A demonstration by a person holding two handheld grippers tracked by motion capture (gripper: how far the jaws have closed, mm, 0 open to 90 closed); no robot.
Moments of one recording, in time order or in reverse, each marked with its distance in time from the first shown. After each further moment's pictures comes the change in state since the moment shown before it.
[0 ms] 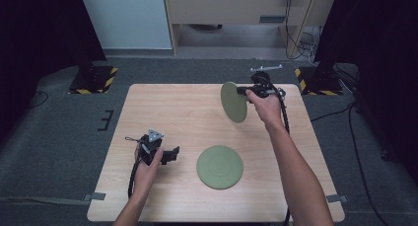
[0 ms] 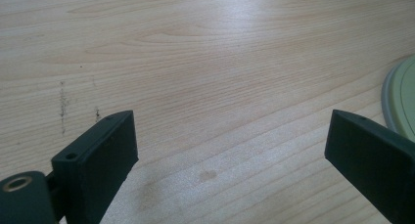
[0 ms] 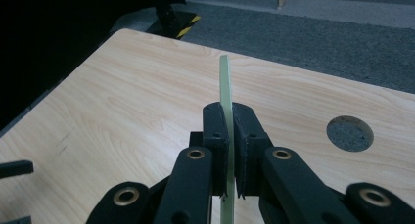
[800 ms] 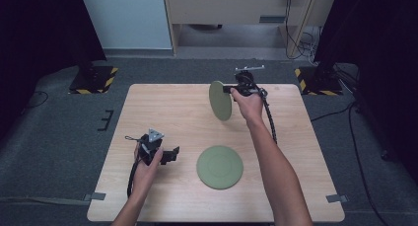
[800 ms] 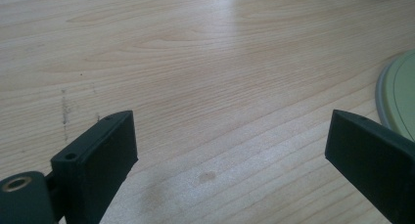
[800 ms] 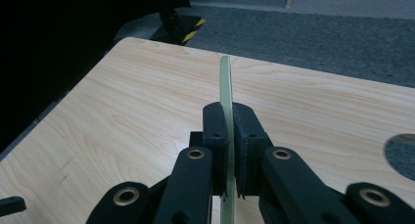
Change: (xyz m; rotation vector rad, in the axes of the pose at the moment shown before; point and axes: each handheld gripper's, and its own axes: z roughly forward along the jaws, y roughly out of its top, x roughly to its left) left arm 0.000 0.002 -0.004 -0.007 -0.005 0.024; right arm 0.021 0.003 0.055 -0.010 0.018 0.043
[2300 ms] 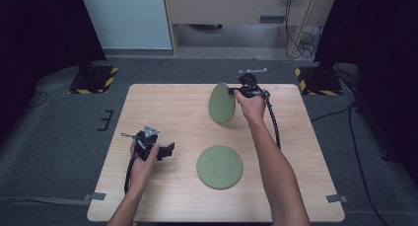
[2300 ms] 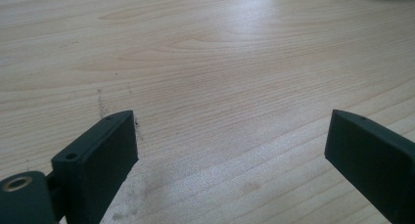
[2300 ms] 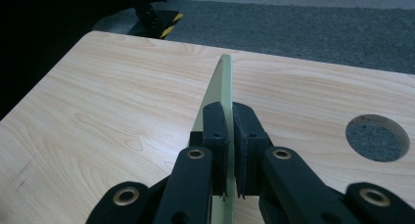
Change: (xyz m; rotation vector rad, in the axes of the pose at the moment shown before) left arm 0.018 0.003 0.008 0.021 0.037 -0.014; right arm -0.025 -0.010 0.008 0.018 -0.081 0.029
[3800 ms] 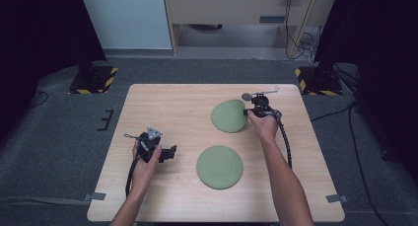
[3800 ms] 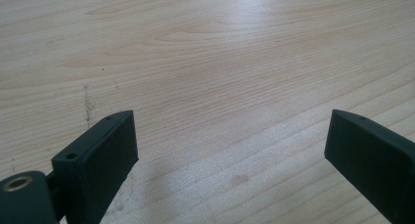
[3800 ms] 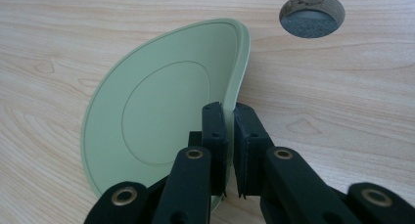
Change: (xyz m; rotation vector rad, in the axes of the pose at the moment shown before) left arm -0.008 -0.003 0.001 0.017 0.002 0.030; right arm -0.047 -0.074 -0.001 0.133 -0.122 0.052
